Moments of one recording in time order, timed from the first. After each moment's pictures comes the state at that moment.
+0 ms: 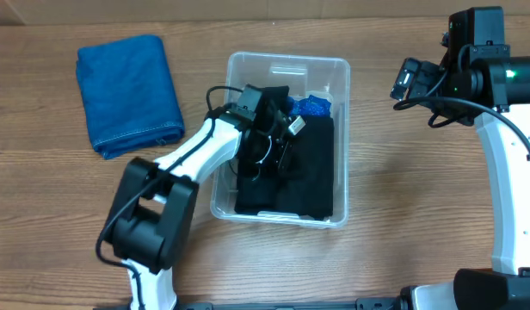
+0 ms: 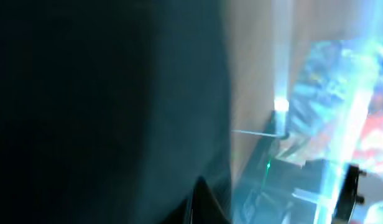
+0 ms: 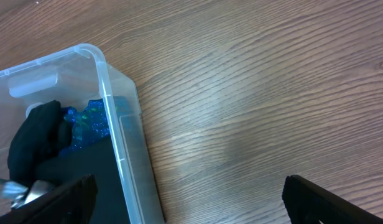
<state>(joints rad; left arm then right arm) -0.46 2.00 1.32 -0.66 0.90 -0.18 0.02 1.61 1.81 -1.30 0.04 0.39</state>
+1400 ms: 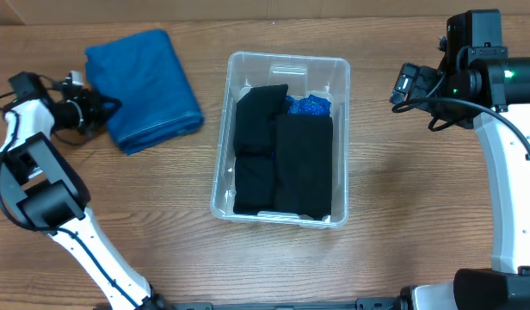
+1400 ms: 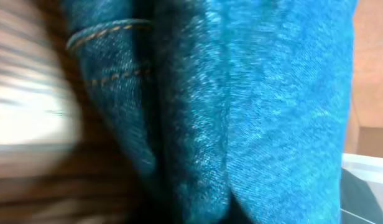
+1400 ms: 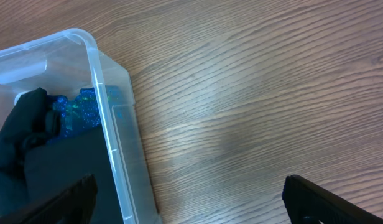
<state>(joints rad) 0.51 2.41 1.83 -0.71 0.81 -0.10 0.02 1.61 1.79 -1.32 0.04 0.36</state>
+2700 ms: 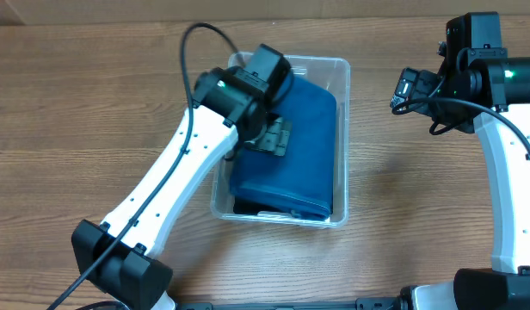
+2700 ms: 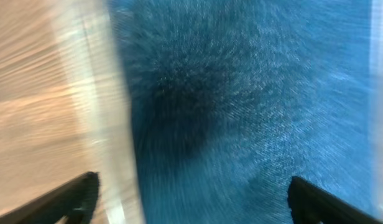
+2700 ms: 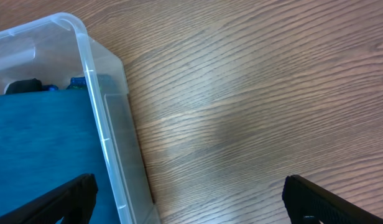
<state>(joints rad) -0.56 1.79 1.81 -1.35 -0.05 -0.35 0.02 1.61 1.79 -1.36 0.04 0.36</state>
